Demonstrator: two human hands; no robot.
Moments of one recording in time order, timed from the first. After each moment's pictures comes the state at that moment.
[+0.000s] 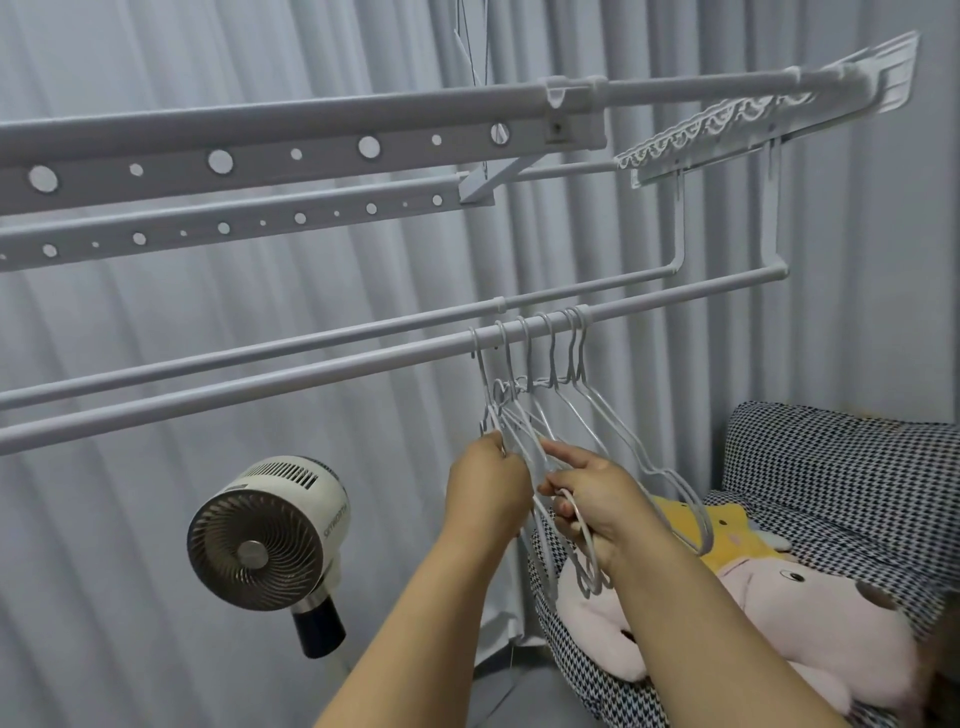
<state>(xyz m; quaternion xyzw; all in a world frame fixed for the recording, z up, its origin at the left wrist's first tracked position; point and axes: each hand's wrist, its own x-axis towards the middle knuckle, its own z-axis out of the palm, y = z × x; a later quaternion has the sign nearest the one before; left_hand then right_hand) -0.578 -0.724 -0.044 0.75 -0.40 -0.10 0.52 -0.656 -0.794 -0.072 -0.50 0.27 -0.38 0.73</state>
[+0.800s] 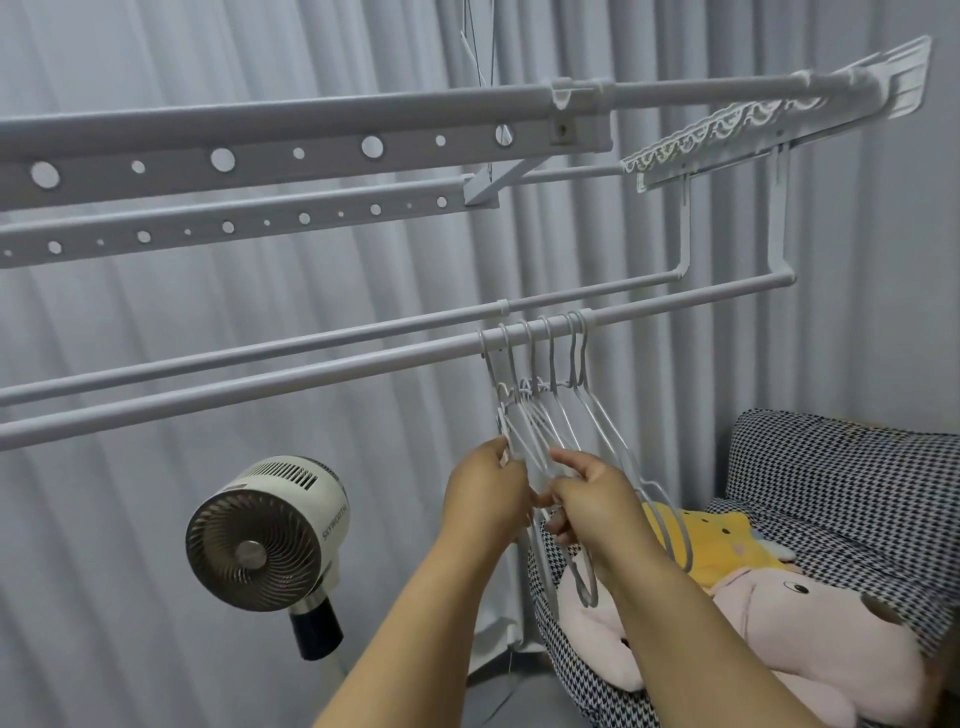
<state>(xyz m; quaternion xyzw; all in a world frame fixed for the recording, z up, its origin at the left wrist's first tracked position) -0.579 -0.715 -0.043 0.75 -0.40 -0.11 0.51 -0.658 -0.783 -0.070 -0.61 0.34 -0.39 0.61</state>
